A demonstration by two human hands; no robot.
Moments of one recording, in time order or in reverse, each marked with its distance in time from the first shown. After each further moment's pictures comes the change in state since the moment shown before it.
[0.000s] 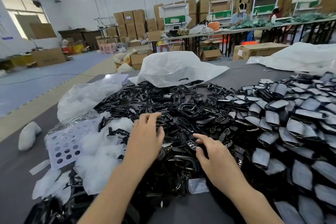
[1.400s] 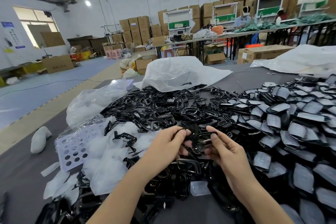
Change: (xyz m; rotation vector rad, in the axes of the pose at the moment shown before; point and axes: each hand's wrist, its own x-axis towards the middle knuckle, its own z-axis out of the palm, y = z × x) left_hand -0.007 0.043 -0.008 -0.721 -0.380 -0.186; right_hand 0.000 -0.011 -0.022 1.234 0.144 0.320
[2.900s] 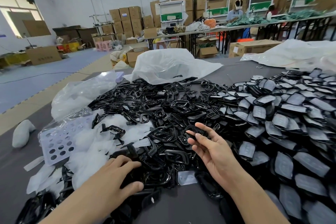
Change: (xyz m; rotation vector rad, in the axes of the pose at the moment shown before) left_hand -0.094 -0.054 -0.062 0.909 -0.128 0.036; right_hand 0.002 0.004 -0.006 0.317 -0.059 0.274
